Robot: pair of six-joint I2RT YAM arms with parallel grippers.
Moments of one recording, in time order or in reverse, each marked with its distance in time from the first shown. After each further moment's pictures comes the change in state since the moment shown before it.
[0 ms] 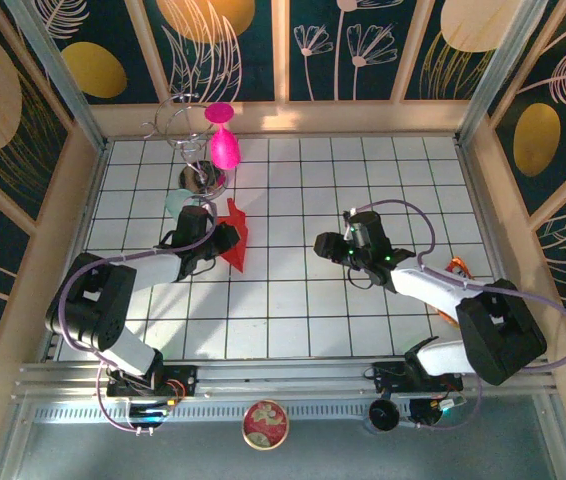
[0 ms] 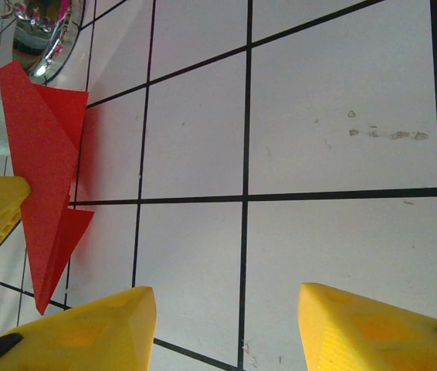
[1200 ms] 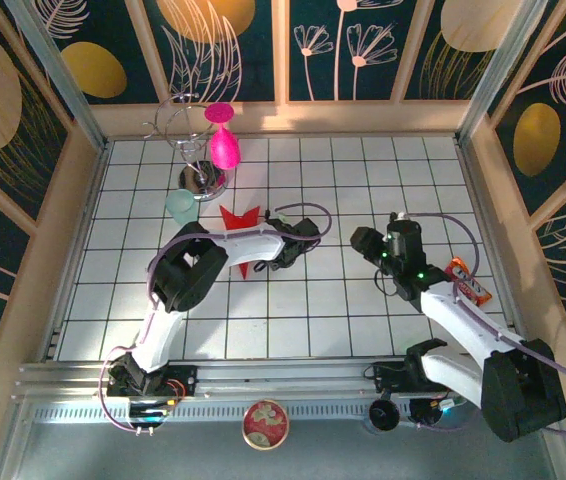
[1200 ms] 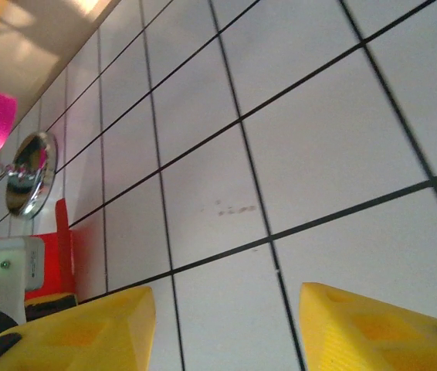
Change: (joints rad) left arm -0.523 0.589 0.818 -1.076 -1.081 0.177; right arm -0.196 -0.314 -0.142 -0.074 0.125 0.098
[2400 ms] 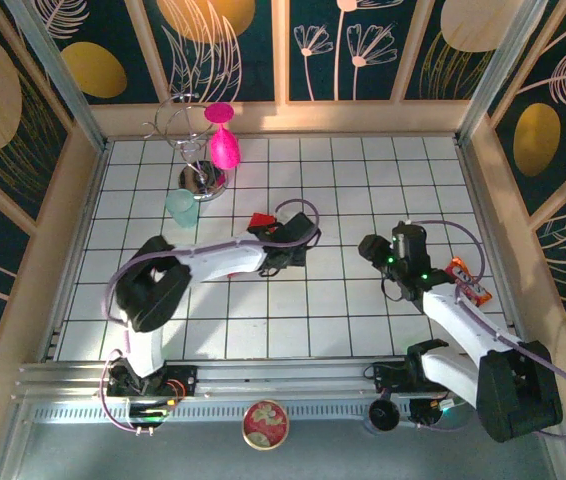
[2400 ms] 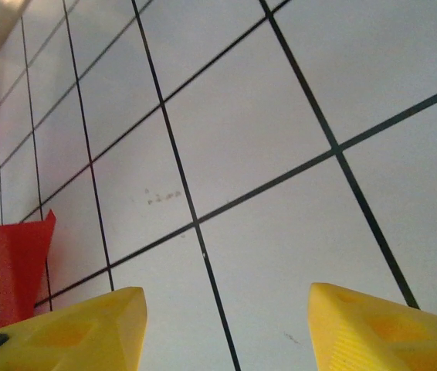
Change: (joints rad) left arm -0.042 -0.314 -0.209 0.380 0.533 -0.157; right arm -0.058 0.020 -0.025 -0.076 -0.021 -0.008
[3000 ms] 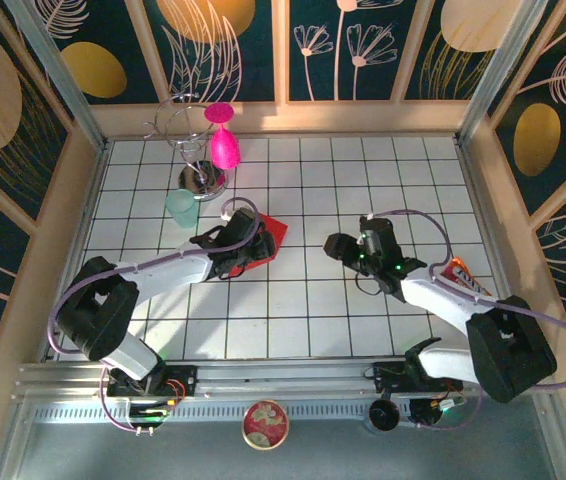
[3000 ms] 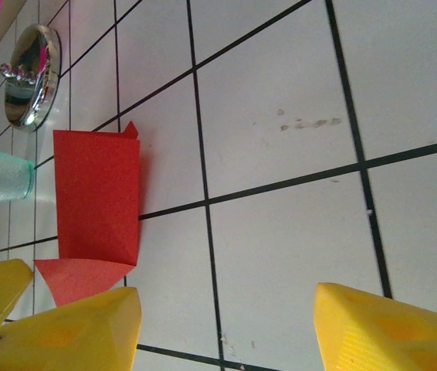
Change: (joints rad) left arm 0.211 -0.267 -0.360 0.245 0.158 -0.083; right arm 0.211 0.210 0.080 0.166 -0.077 0.038
